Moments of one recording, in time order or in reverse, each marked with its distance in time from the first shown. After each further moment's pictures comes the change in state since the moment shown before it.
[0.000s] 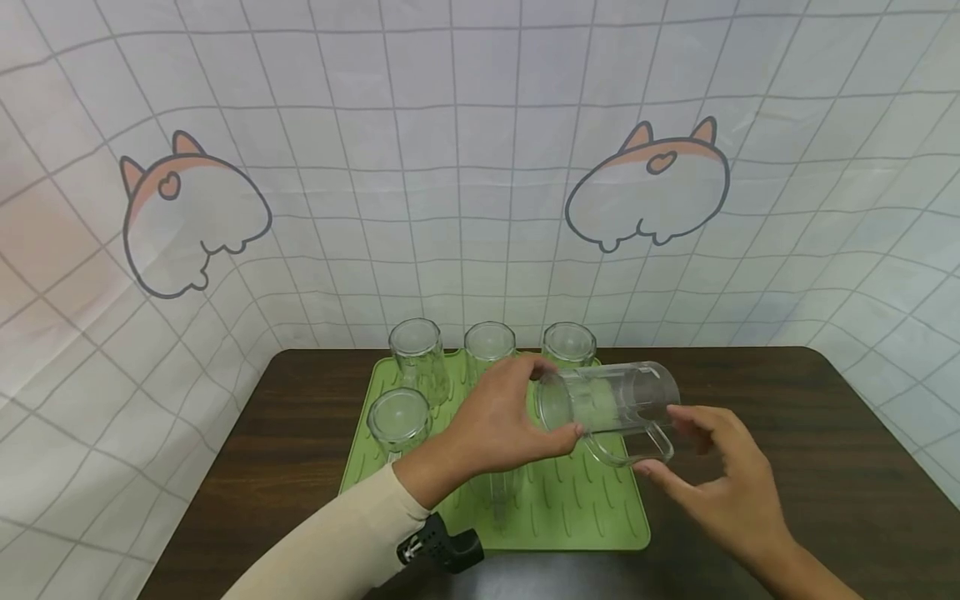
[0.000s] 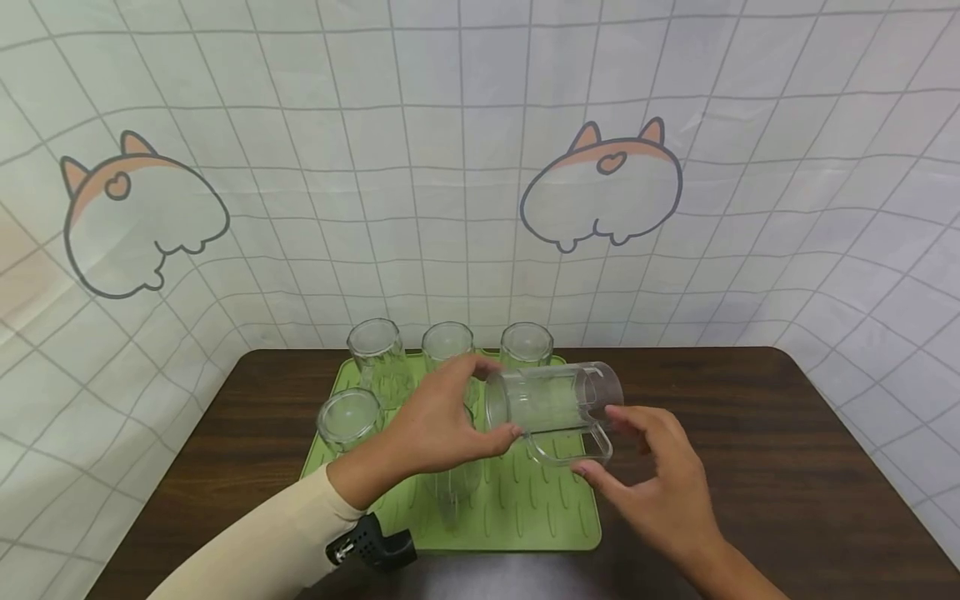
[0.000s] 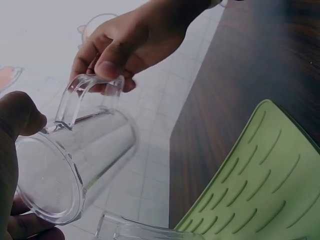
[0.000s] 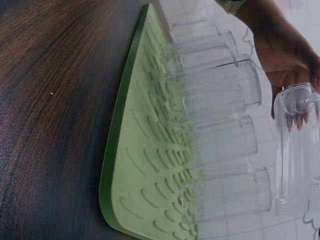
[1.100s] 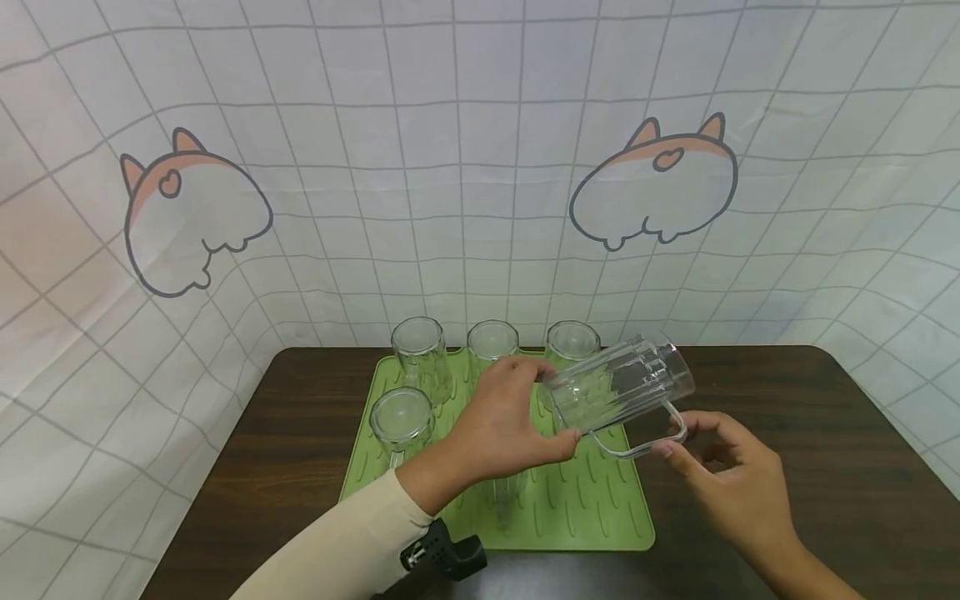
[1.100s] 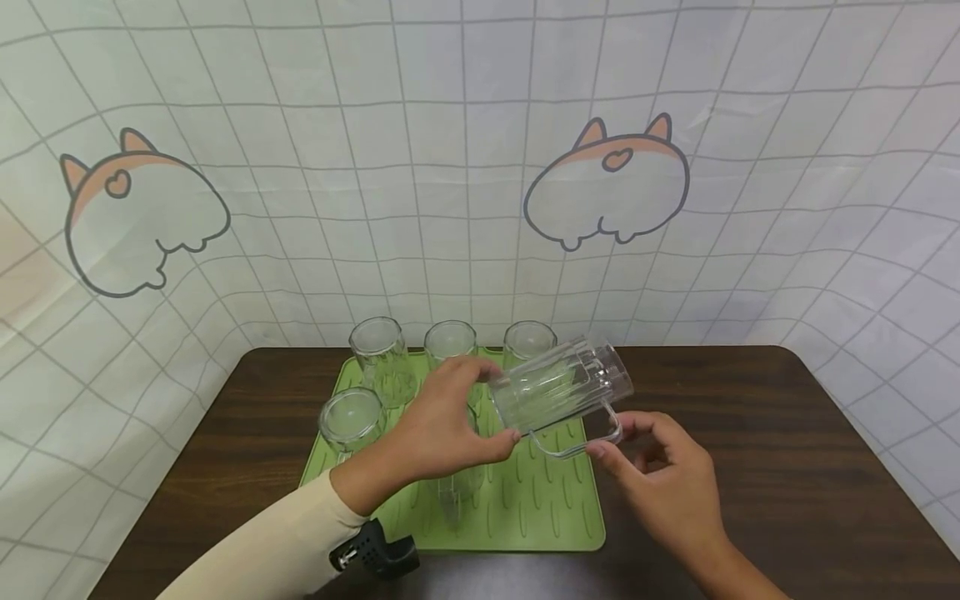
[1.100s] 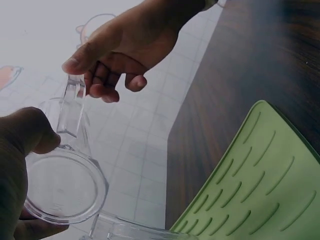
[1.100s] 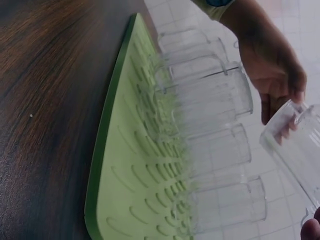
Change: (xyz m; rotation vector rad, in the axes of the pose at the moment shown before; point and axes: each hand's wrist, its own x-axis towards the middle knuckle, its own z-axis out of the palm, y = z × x) left_hand -0.005 -0.004 0.003 0.055 -0.005 -0.039; right_hand 0.002 -0.014 -0.001 -0.026 0.012 0.396
